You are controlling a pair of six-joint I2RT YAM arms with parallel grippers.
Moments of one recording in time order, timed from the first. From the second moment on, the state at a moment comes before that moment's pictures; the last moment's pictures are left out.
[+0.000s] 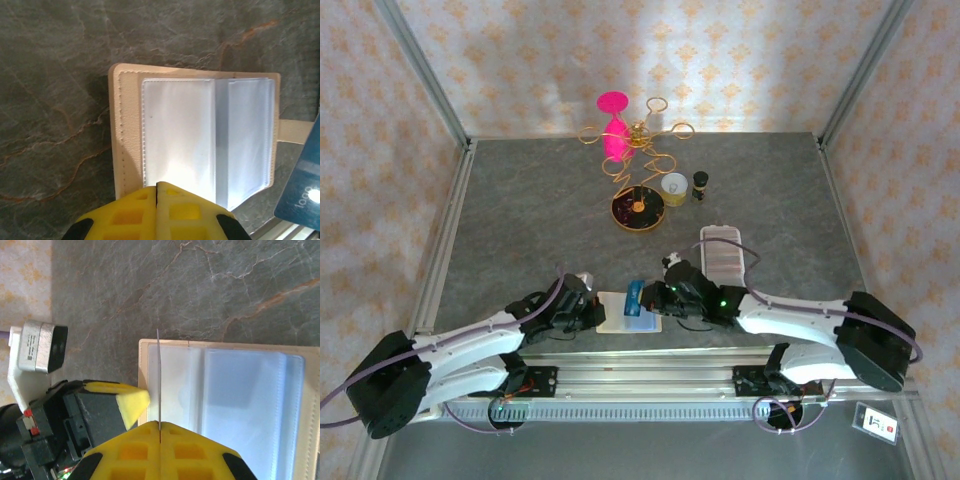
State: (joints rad) left arm -0.73 1.01 0.29 -0.17 0.14 -0.94; right arm 1.02 1.27 0.57 0.03 -0.09 1.12
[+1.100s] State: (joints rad) left arm -0.73 1.03 0.25 -0.15 0.13 -0.91; right arm 1.06 1.36 0.55 0.06 -0.01 1.13
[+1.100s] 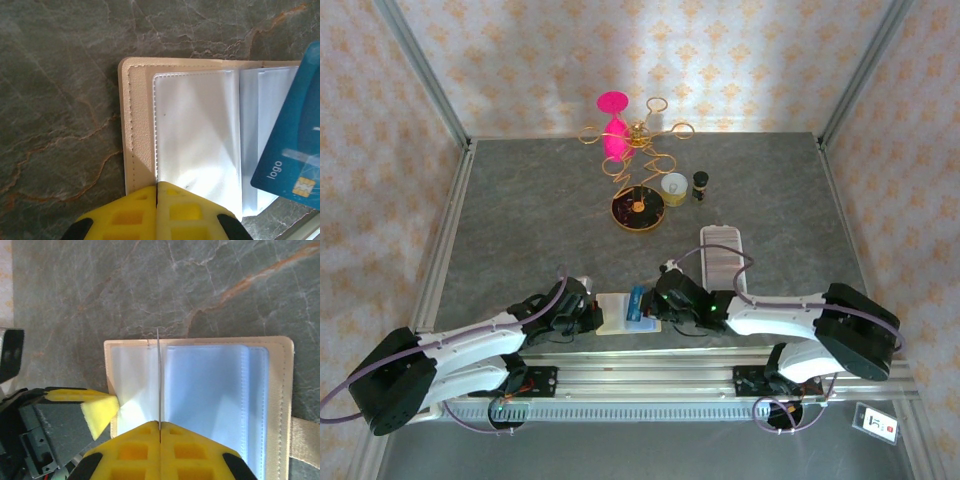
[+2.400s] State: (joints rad) left arm -0.73 1.01 0.24 -0.13 0.13 -0.93; right arm 1.06 1.39 0.49 0.20 -0.07 1.17
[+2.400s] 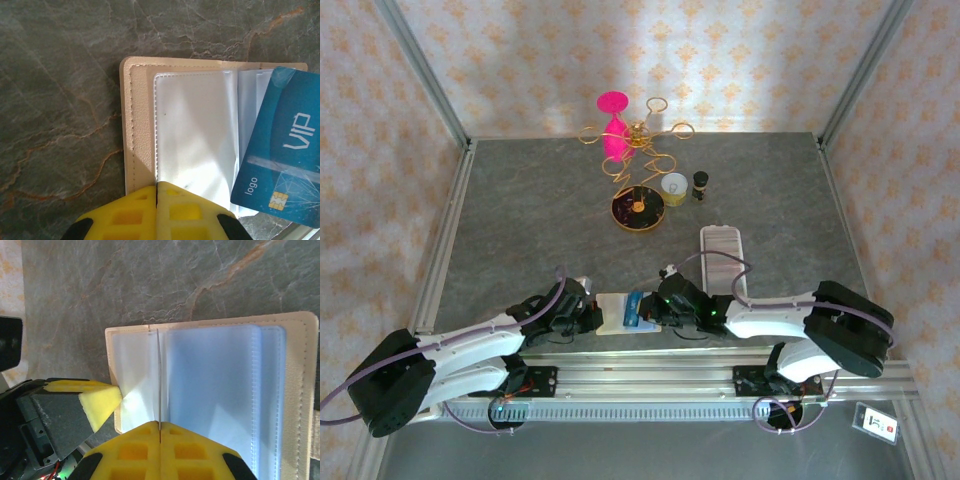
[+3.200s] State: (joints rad) left arm -0.73 1.01 0.24 -0.13 0.13 -0.93; right arm 1.06 1.39 0.39 0.40 -0.13 1.24
